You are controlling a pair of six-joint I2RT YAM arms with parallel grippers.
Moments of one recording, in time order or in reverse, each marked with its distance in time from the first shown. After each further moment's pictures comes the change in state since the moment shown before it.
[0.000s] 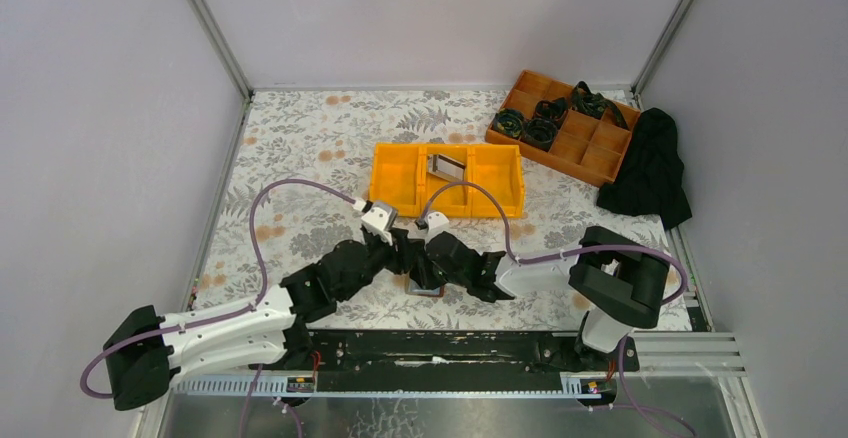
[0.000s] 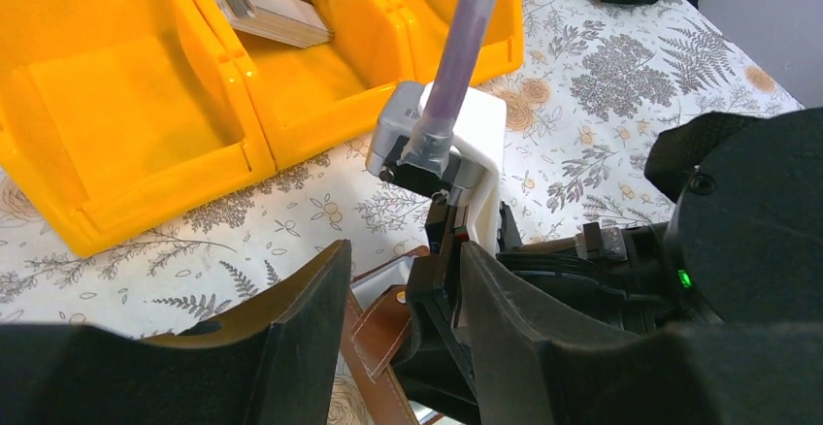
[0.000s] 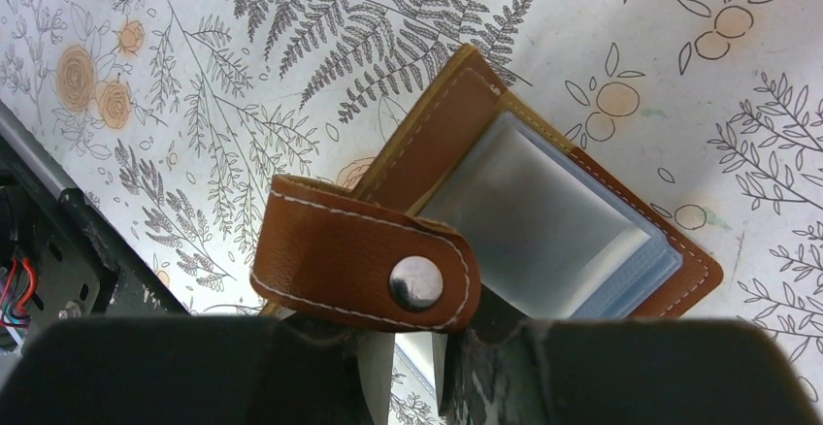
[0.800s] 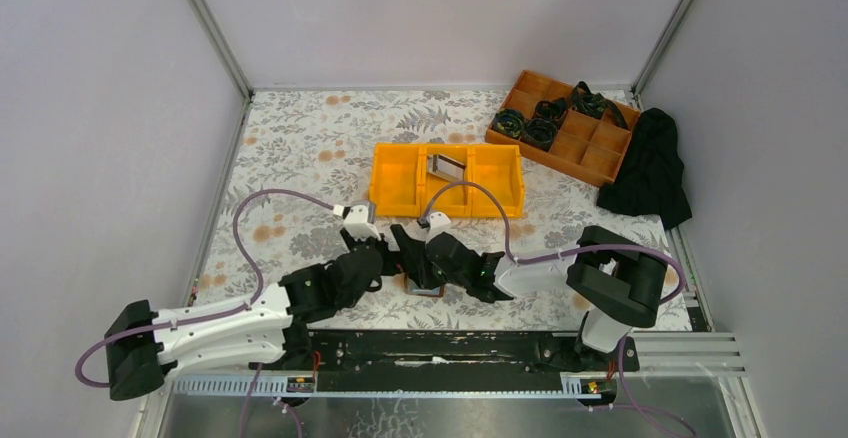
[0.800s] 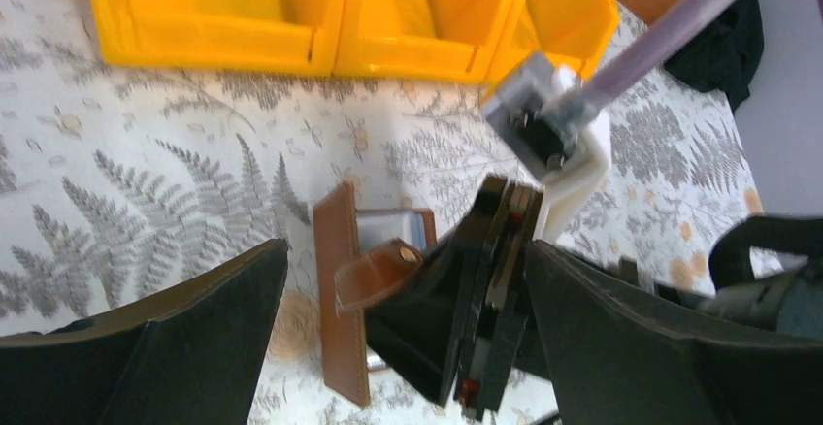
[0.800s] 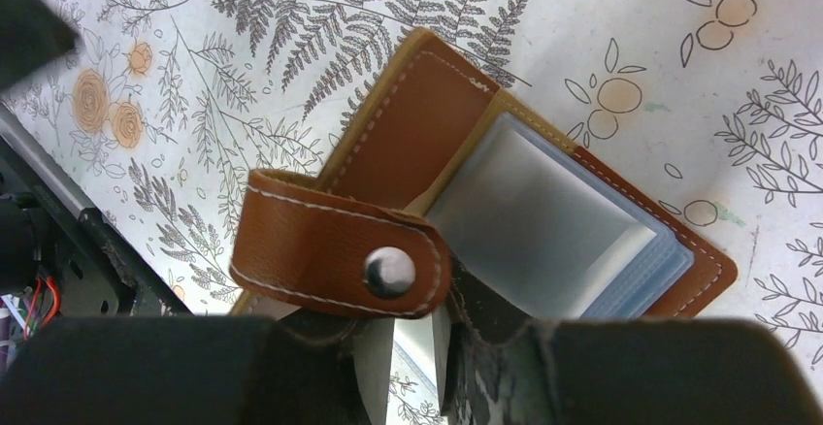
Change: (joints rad) left arm -0.082 0.018 0.086 -0.314 -0.285 -0.475; right arm 0.001 0.013 -0.002 0.020 0.016 0.061
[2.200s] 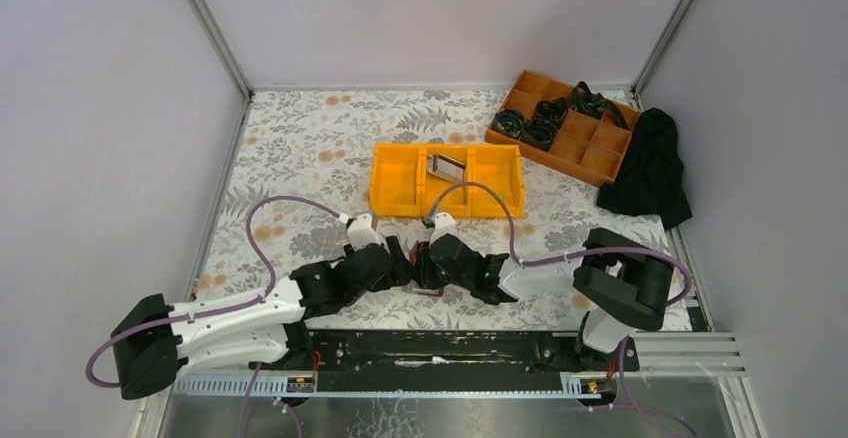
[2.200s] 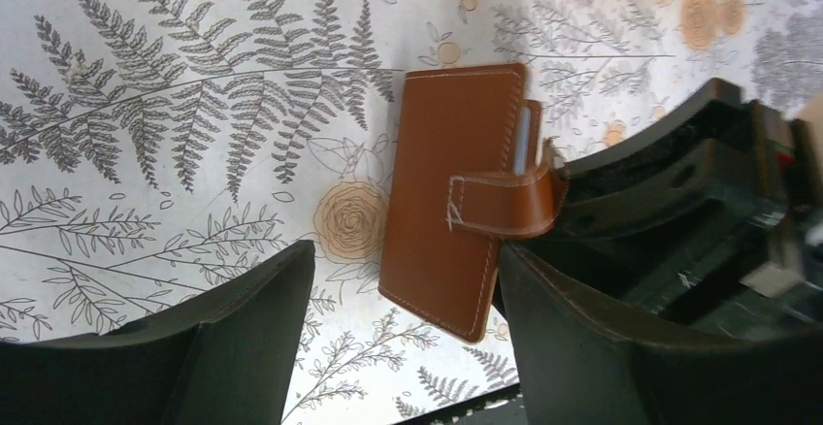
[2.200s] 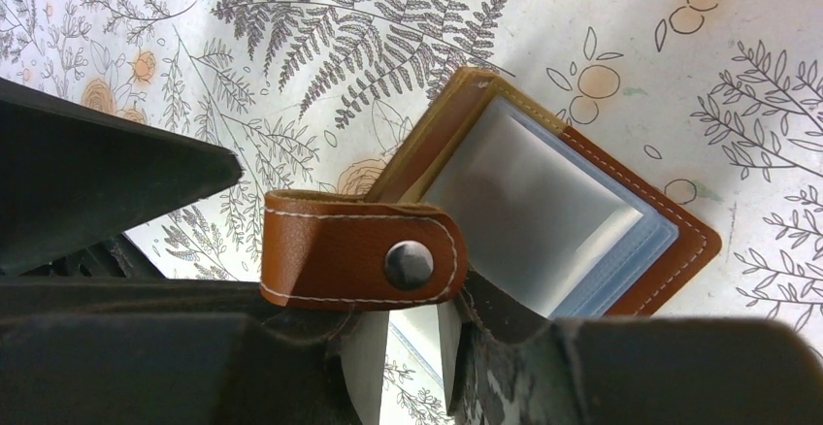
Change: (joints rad) left arm 0.069 0.099 0.003 -0.253 0.176 -0.237; right arm 0.003 -0.030 -0.026 0.006 0.021 0.029
